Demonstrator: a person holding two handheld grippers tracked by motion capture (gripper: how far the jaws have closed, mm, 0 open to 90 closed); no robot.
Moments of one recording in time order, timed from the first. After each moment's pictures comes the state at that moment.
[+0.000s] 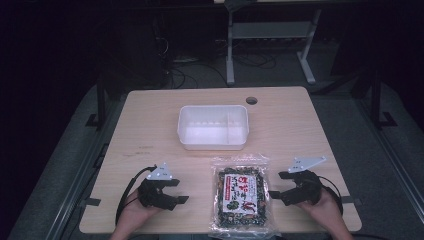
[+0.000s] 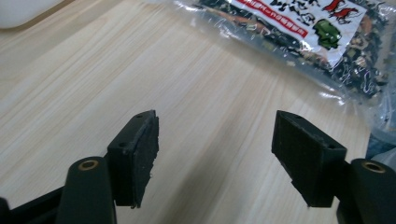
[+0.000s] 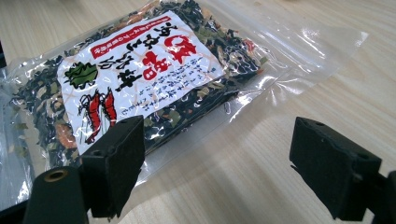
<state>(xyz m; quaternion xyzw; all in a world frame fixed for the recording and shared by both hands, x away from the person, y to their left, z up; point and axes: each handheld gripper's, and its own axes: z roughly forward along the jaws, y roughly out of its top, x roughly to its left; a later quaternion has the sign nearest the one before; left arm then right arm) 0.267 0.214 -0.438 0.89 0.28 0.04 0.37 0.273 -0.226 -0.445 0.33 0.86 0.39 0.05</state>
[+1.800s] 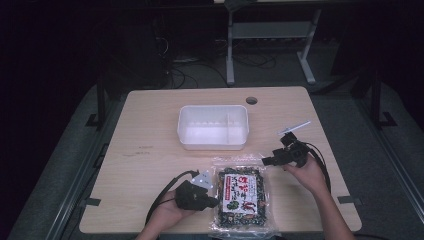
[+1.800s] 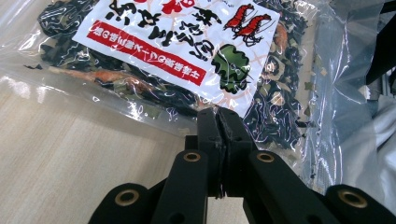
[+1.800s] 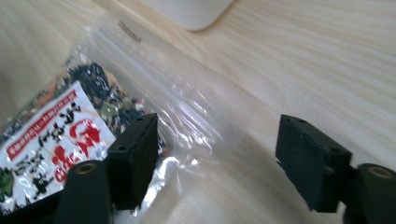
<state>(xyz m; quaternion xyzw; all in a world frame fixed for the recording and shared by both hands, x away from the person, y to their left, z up) 0.263 0.119 -0.441 0.93 0.17 -0.04 0.34 0.373 -0.216 -0.437 0.44 0.83 0.34 -0.02</state>
